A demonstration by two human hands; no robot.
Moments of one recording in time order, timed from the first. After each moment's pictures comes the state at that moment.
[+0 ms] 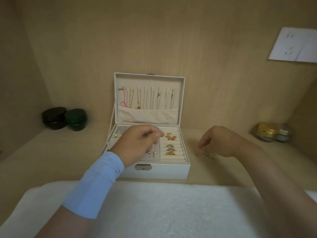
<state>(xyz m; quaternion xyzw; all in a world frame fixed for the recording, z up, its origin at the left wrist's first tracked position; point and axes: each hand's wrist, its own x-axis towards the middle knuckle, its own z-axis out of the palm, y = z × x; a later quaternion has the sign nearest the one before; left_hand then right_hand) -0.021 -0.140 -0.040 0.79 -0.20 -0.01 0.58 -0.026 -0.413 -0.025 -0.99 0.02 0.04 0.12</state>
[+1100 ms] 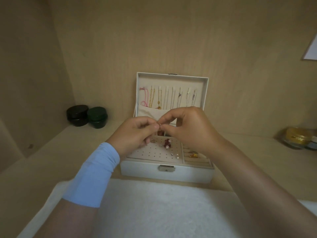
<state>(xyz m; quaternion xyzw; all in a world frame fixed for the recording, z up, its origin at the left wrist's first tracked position) -0.016 -0.085 -0.020 0.78 -0.15 -0.03 0.61 -0.030 -0.265 0.004 -0.89 -0.21 -0.18 0.37</state>
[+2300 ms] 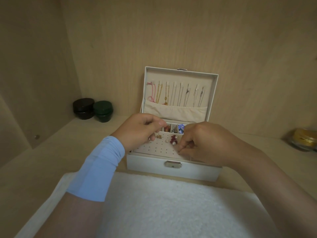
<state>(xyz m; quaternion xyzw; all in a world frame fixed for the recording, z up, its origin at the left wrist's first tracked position) -0.015 -0.075 -0.020 0.82 -0.14 -0.03 0.56 -0.047 -0.285 -0.004 -0.97 -0.25 -0.07 0.05</state>
